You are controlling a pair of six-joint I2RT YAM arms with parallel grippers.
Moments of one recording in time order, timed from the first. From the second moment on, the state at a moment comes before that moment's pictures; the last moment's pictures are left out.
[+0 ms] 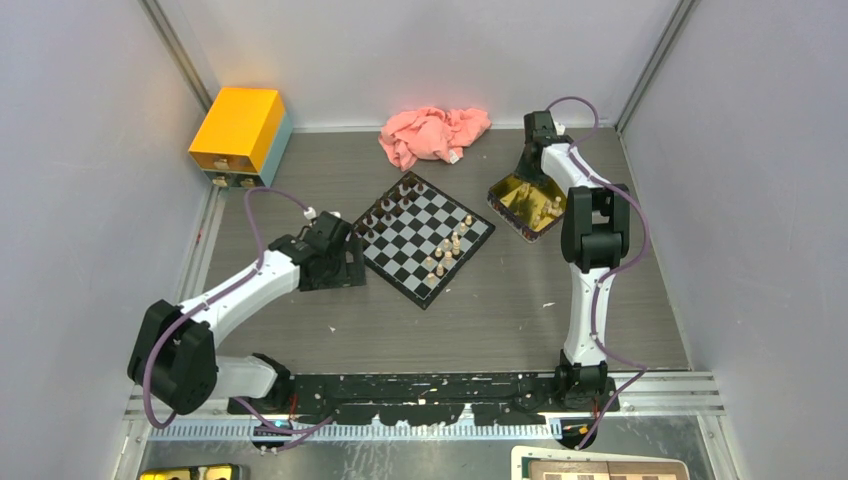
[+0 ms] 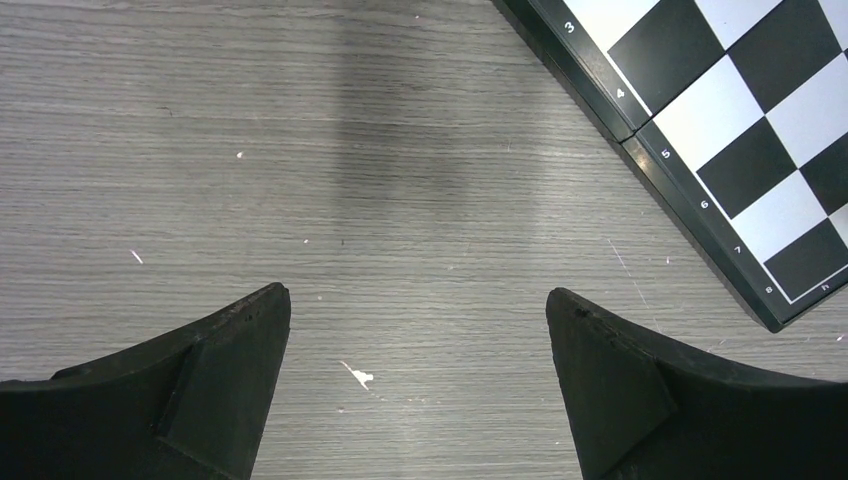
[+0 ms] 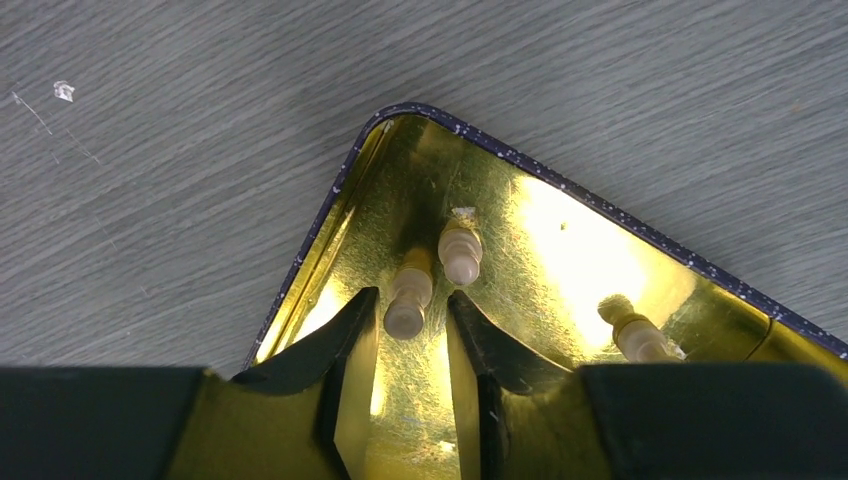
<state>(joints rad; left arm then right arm) -0.52 1.30 0.83 -0.66 -0.19 -0.58 0.08 2.23 1.83 -0.58 0.22 0.42</state>
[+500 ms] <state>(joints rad) -0.52 1.32 0.84 -0.66 -0.19 -0.58 0.08 2.24 1.85 -0.58 0.21 0.42</state>
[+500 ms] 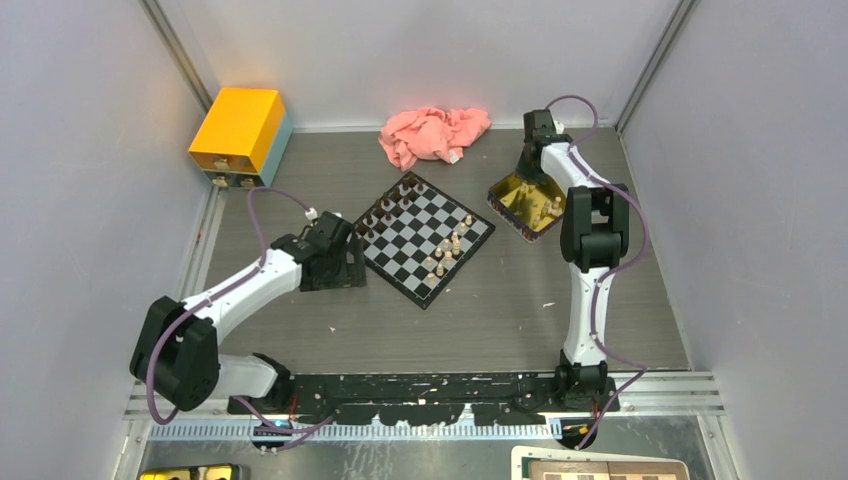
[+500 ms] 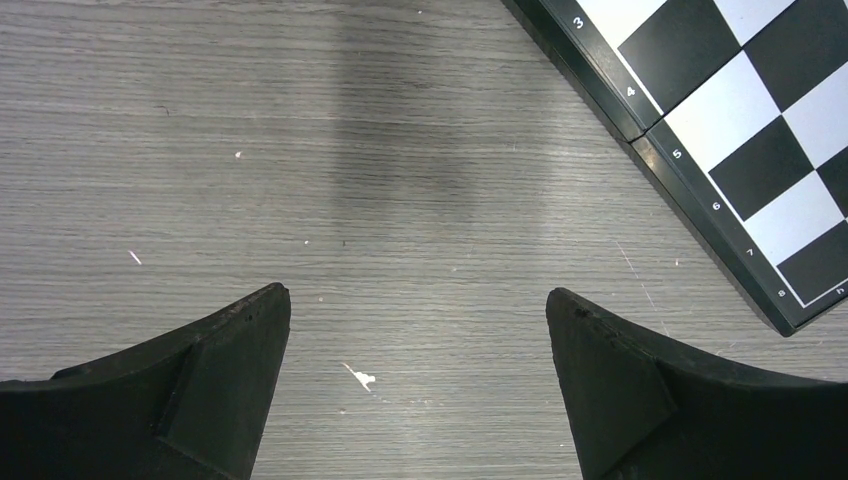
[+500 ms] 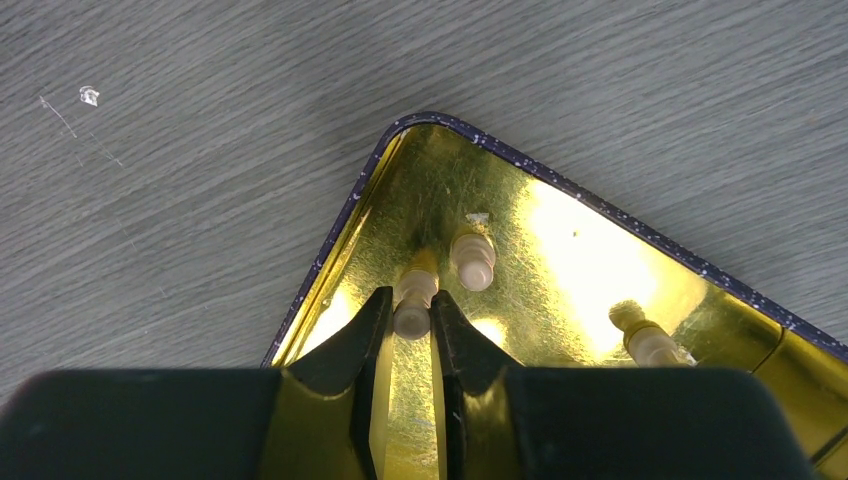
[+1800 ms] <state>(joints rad) -0.52 0.95 0.76 -0.74 -0.19 -0.58 0.83 1.56 1.37 -0.70 0.32 0.47</state>
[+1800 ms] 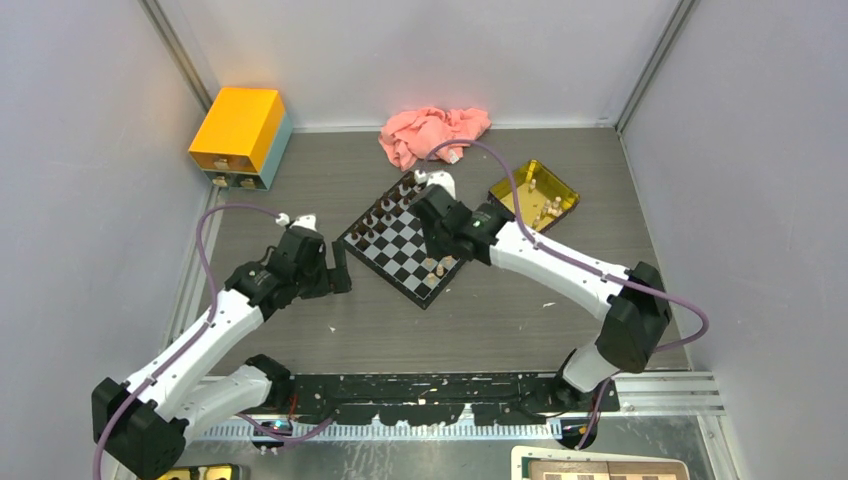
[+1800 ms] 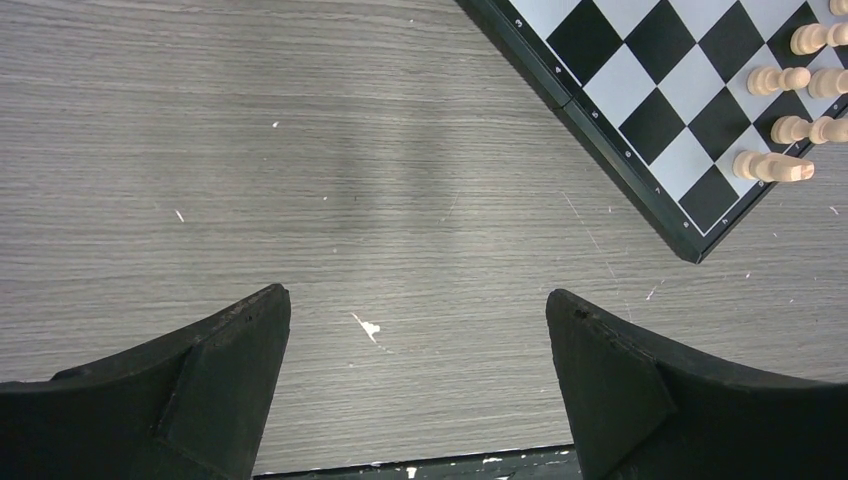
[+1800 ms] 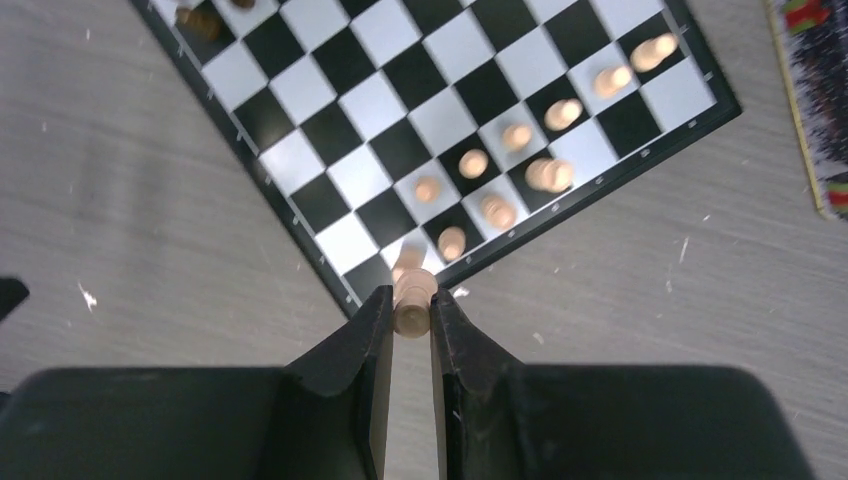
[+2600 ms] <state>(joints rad) -0.52 0.90 0.75 -0.77 -0.20 -0.58 1.10 1.64 1.19 -0.62 0.42 0.62</state>
